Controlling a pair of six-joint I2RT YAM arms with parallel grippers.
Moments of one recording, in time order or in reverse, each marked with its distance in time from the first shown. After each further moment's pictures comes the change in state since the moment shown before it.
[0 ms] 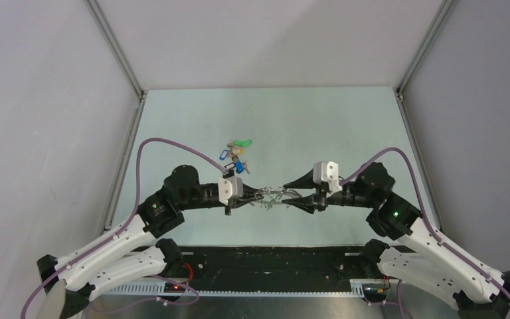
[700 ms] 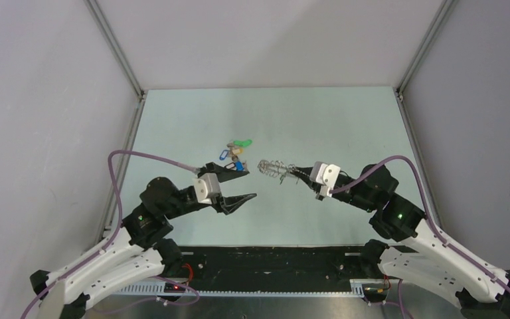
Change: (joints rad) left arm -0.003 -0.153 -0.056 0.123 -0.168 -0.101; right arm 0.063 -0.006 0.032 -0.056 0.386 -0.289
